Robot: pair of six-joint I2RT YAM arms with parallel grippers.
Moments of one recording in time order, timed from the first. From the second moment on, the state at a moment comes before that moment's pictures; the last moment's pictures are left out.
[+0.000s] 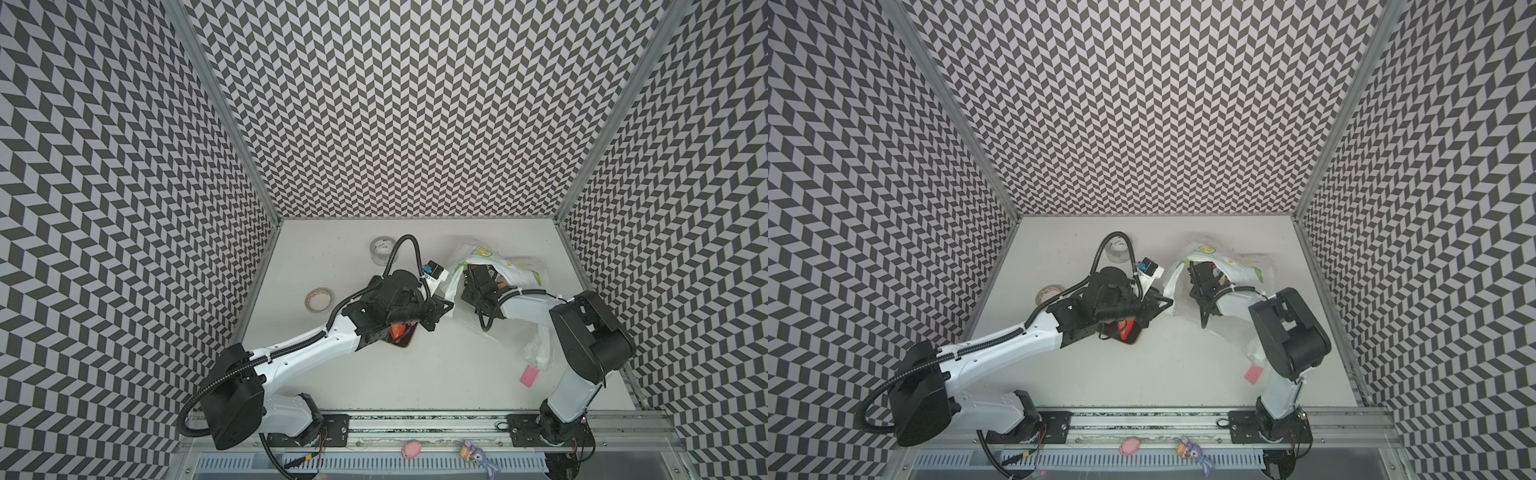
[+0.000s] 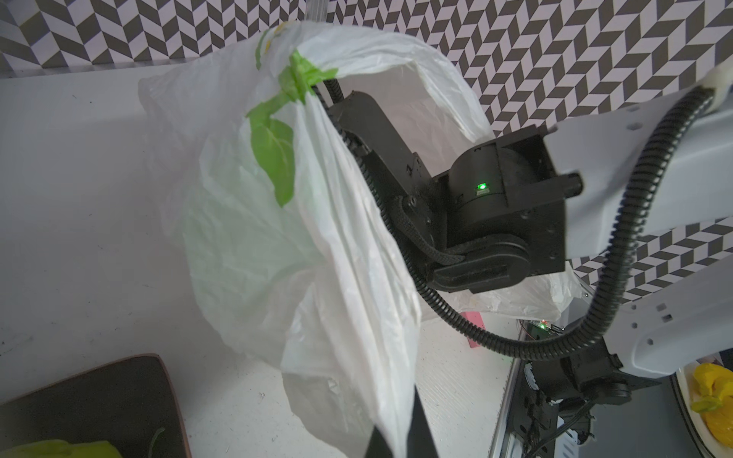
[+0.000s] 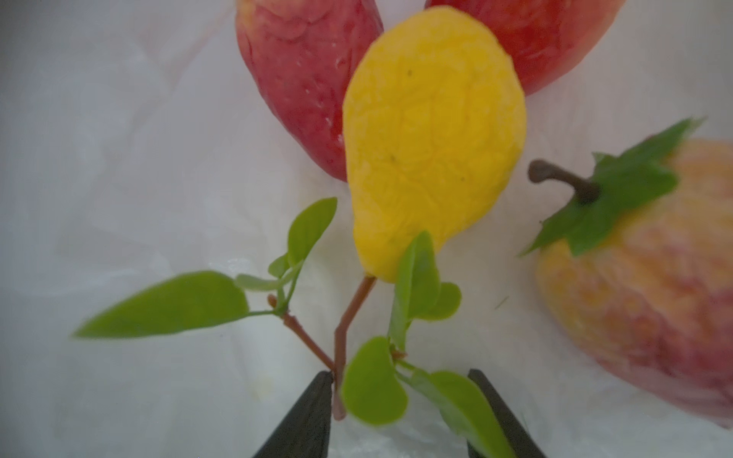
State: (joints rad) left arm -0.89 1.35 0.95 -0.04 0.29 -0.32; right arm 0.45 1.76 0.90 -0.12 0.33 0.93
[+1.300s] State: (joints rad) left arm -0.90 1.37 0.98 -0.04 0.30 -0.30; right arm 0.44 1.89 1.08 -0.18 0.38 1.01
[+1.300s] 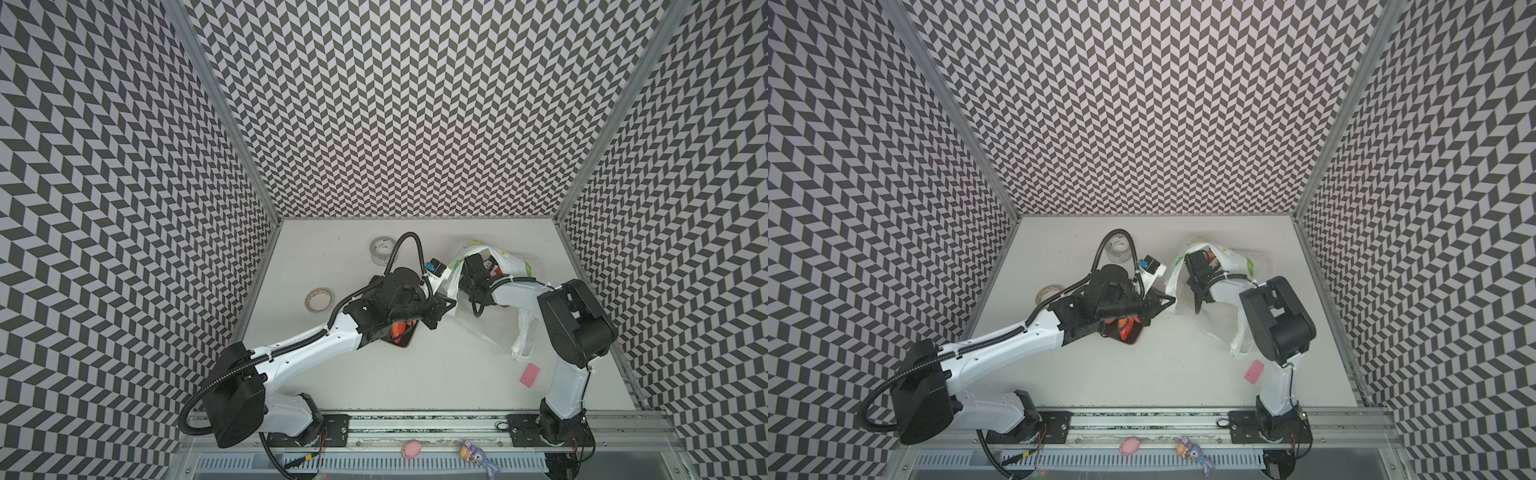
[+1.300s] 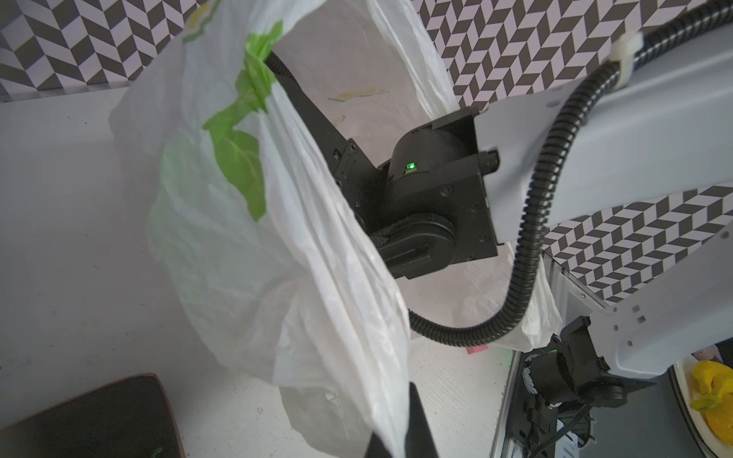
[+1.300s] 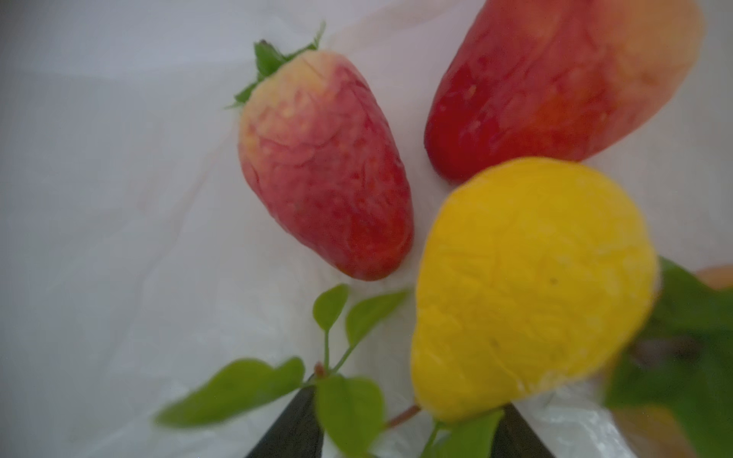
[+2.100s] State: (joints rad) left arm -0.90 1.38 1.00 -0.04 0.24 -0.31; right arm 0.44 1.70 0.94 -0.18 0.26 0.89
